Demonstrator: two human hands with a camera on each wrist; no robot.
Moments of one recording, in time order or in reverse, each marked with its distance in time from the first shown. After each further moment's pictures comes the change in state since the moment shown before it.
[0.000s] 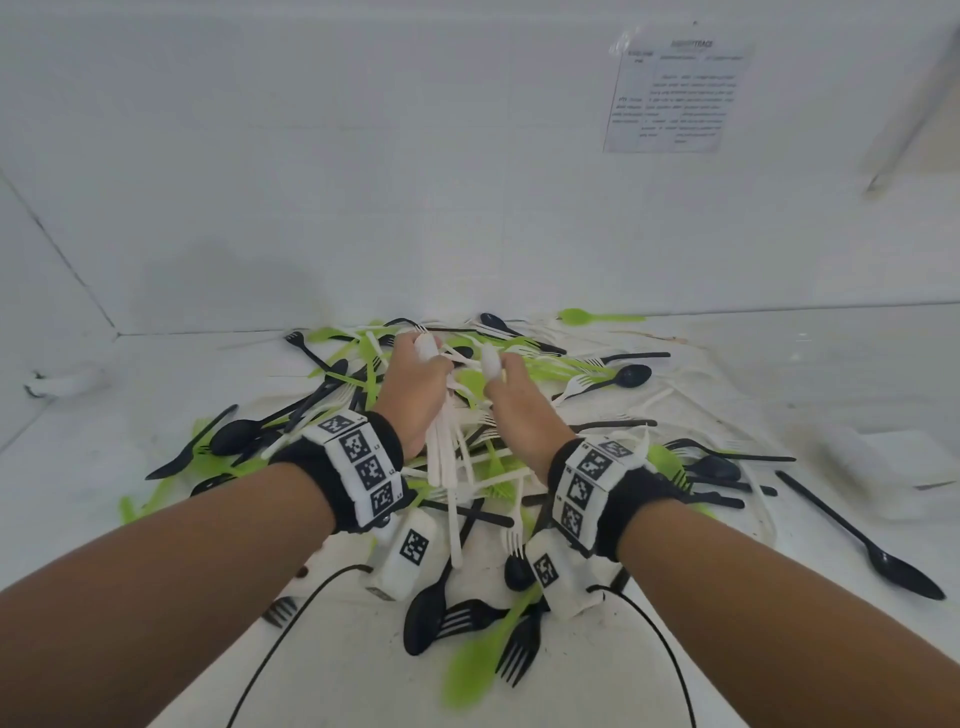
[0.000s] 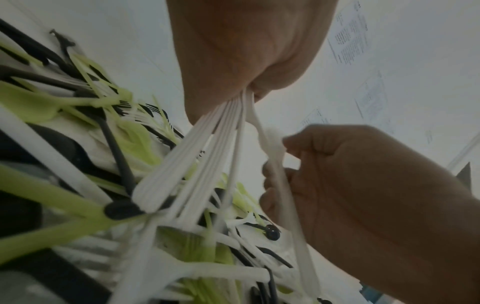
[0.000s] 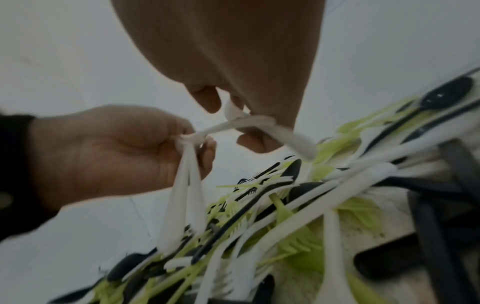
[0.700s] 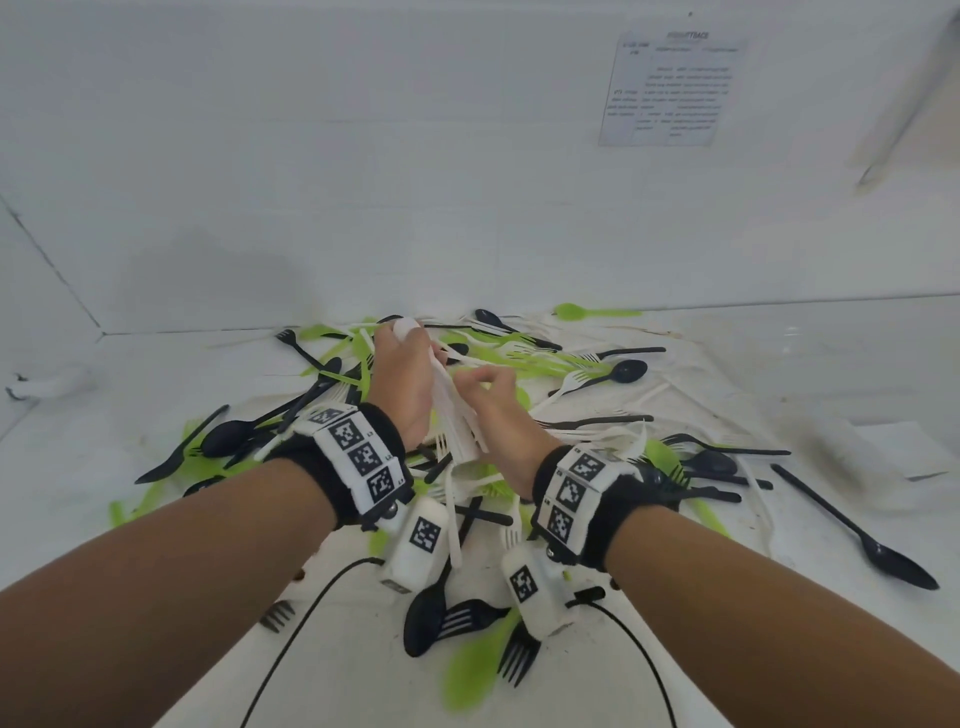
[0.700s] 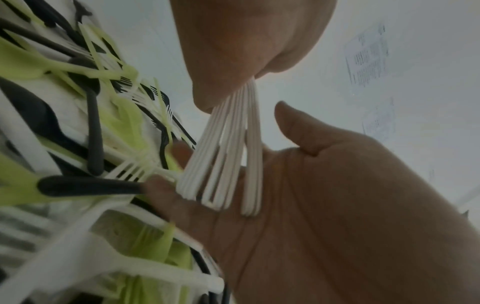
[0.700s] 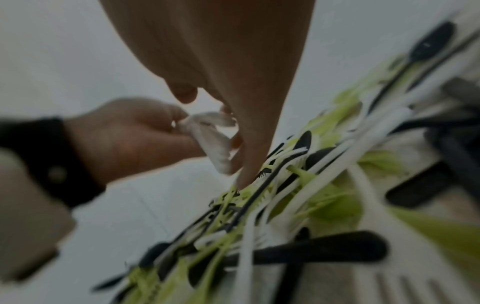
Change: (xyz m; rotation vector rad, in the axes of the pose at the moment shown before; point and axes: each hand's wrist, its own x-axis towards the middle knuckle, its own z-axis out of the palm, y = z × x) left_hand -0.001 0.010 0.002 -0.318 0.056 -0.002; right_hand -0.003 0.005 0.023 0.368 -0.126 0.172
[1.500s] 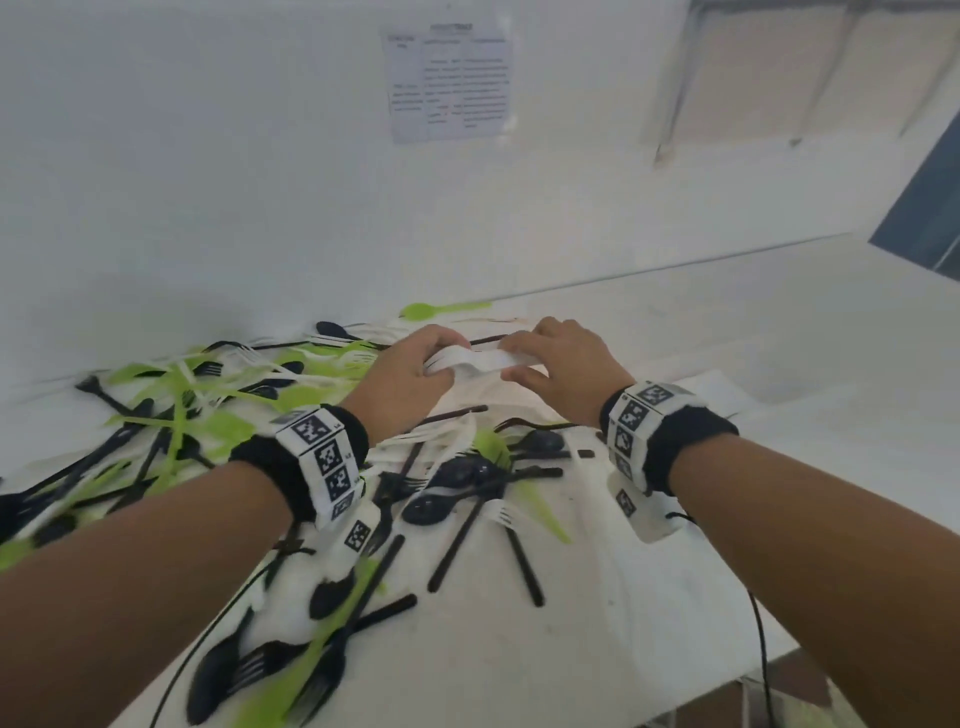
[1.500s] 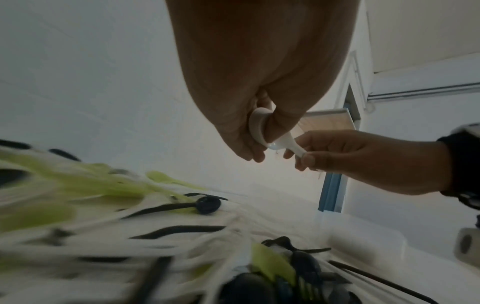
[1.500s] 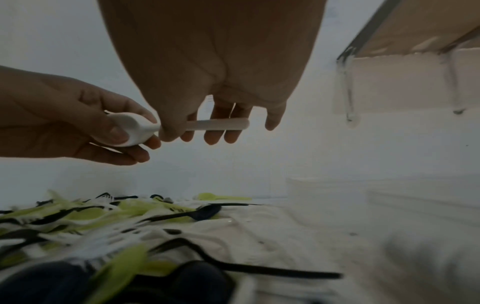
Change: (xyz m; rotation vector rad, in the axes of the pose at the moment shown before) left_hand -0.042 -0.049 0.152 0.868 -0.655 0.393; right_hand -0.054 -0.018 -0.275 -1.364 0.313 -0.348
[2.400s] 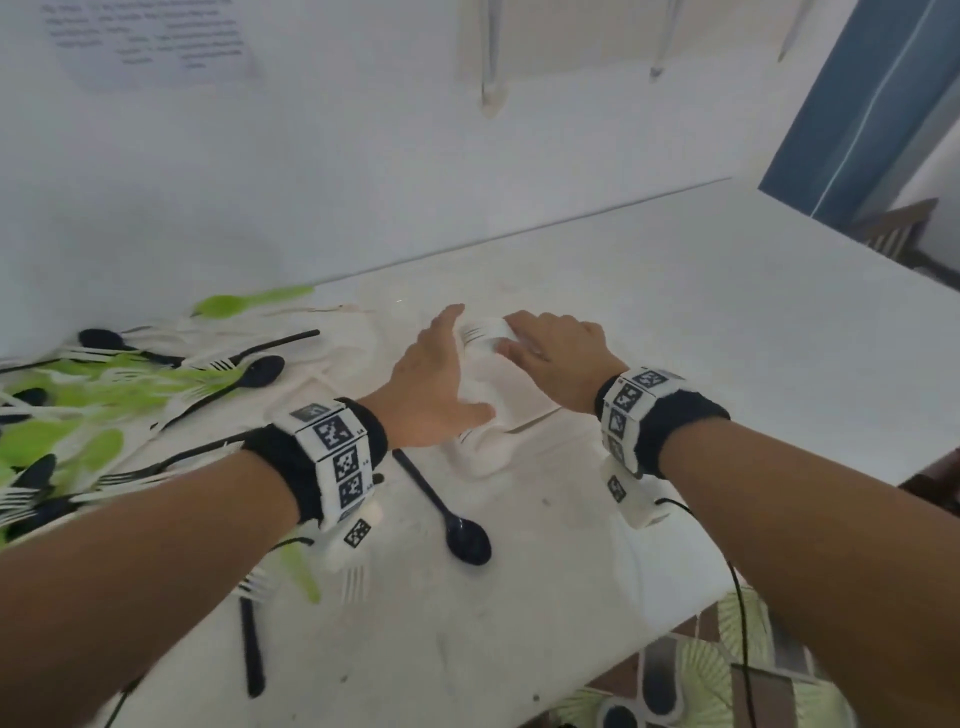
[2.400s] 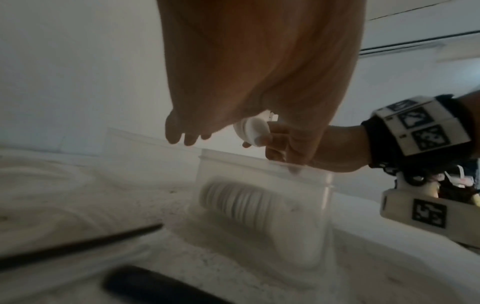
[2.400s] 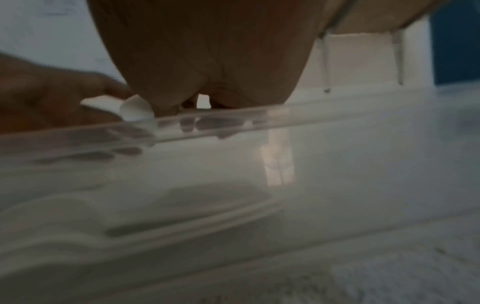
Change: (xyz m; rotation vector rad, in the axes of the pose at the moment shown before) left_hand 0.112 0.104 0.235 0.287 -0.347 -0.045; right_hand -0.052 0.250 -0.026 0.052 -0.155 0.222
